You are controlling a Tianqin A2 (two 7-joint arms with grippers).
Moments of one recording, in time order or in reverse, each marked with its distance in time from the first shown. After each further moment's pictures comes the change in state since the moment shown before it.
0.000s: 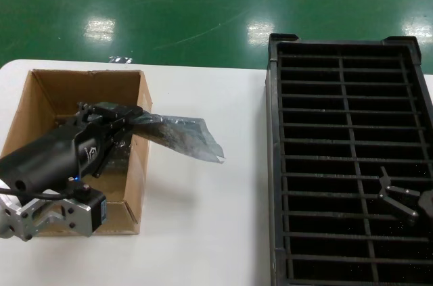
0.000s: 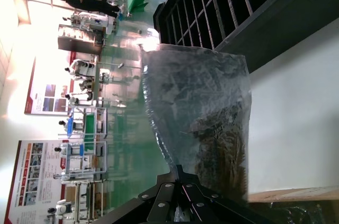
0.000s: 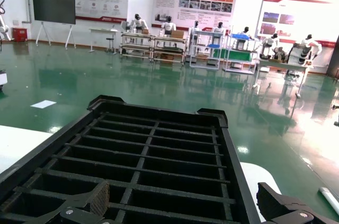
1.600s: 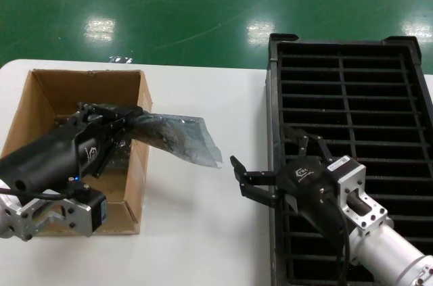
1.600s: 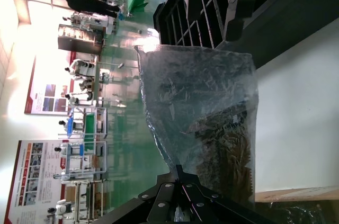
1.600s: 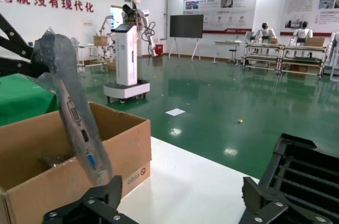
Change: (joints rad) left arm 0.000 0.000 0.000 0.000 0.000 0.000 0.000; right arm 0.465 0.242 -0.769 -0.064 0.252 0.068 0.066
